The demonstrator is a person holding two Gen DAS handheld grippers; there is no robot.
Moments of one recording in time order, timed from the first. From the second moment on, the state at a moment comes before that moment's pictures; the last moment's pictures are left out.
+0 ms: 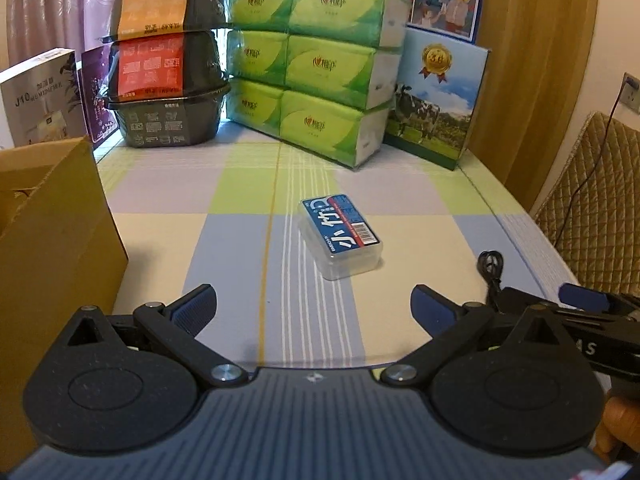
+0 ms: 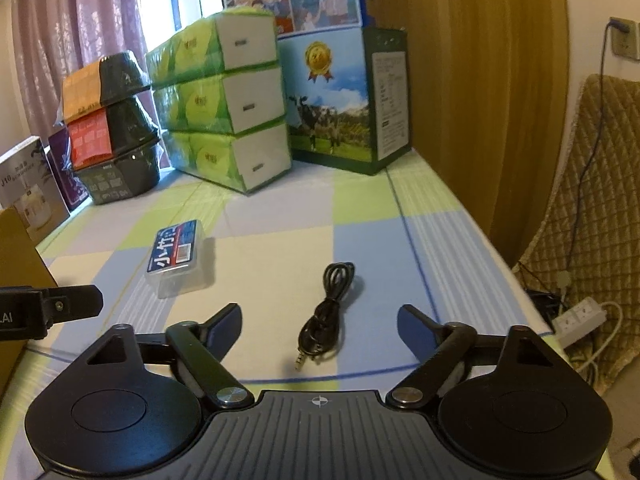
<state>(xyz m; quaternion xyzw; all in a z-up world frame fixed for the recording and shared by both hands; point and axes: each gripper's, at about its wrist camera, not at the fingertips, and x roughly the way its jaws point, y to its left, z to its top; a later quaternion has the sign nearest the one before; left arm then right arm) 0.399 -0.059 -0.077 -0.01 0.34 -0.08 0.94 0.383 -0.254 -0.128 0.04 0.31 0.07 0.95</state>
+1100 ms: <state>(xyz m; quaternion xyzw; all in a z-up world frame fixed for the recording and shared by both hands) 0.418 -0.054 -0.103 -0.02 0.36 -0.08 0.93 0.414 -0.238 -0.159 -0.01 0.33 0.06 0.94</state>
